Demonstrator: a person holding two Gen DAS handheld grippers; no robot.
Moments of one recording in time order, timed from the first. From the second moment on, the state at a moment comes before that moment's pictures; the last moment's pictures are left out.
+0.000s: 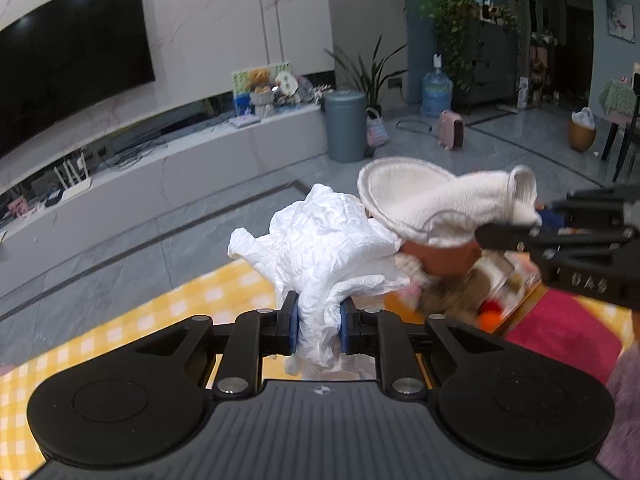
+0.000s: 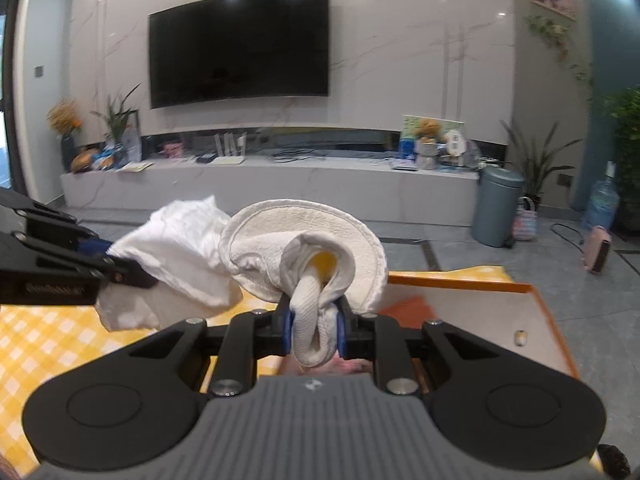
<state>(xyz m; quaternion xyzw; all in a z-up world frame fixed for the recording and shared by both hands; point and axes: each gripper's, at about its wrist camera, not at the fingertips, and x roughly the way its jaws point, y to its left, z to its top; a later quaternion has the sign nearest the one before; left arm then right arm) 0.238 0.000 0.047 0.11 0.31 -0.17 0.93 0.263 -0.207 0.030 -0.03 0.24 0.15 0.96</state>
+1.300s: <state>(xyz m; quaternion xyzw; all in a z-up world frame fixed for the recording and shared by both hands) 0.389 -0.186 -0.057 0.03 0.45 -0.22 0.86 0.406 -0.359 -0.071 -0.10 0.43 0.09 0.89</state>
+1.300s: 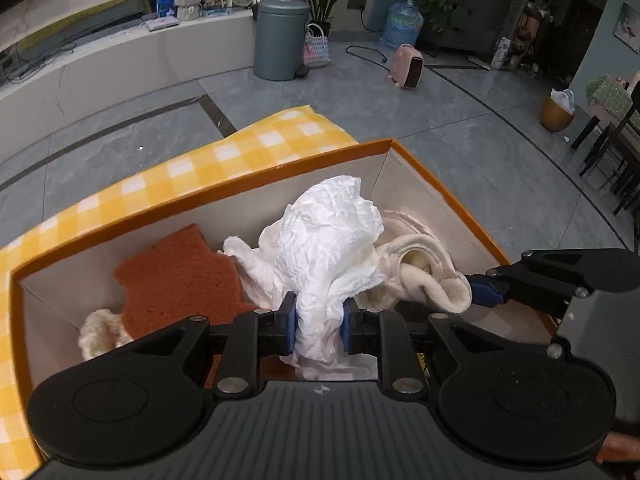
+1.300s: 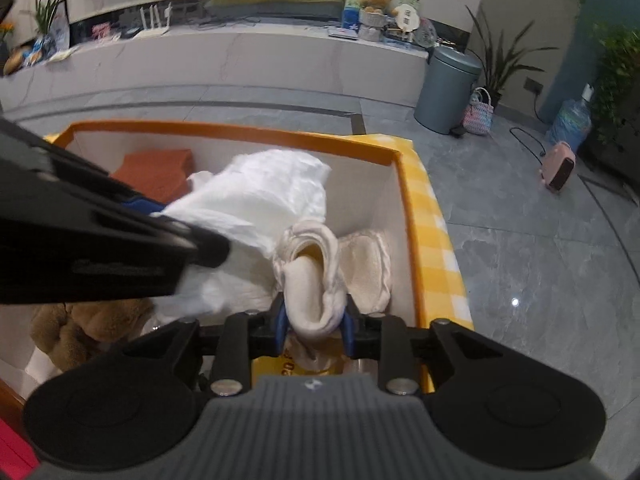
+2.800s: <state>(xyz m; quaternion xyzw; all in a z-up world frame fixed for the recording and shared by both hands) 0.053 -0.050 0.072 0.05 0.19 -0.05 0.98 0.075 -0.277 0.051 0.00 0.24 0.10 0.97</state>
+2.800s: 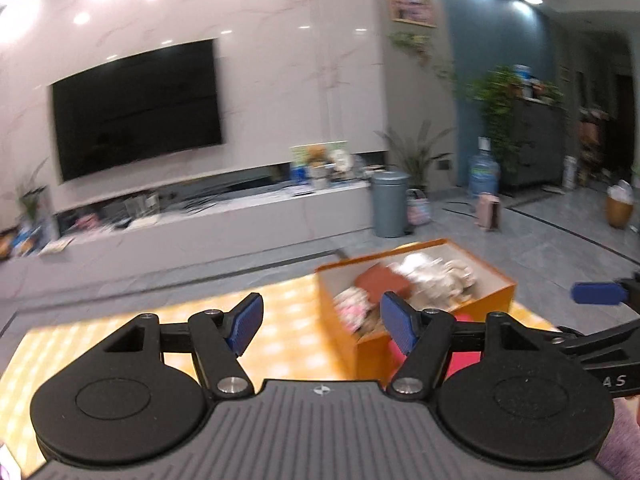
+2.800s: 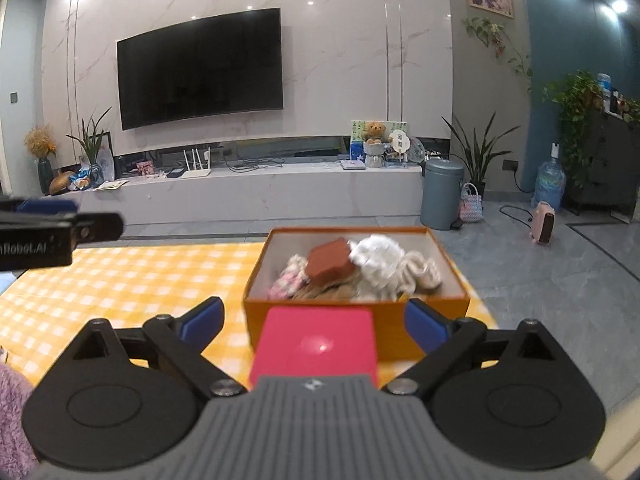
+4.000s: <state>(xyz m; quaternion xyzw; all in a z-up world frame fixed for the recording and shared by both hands) 0.009 0.004 -0.064 0.00 0.34 0.05 0.94 0.053 -0.244 -0.063 -0.03 0.30 0.08 0.95</state>
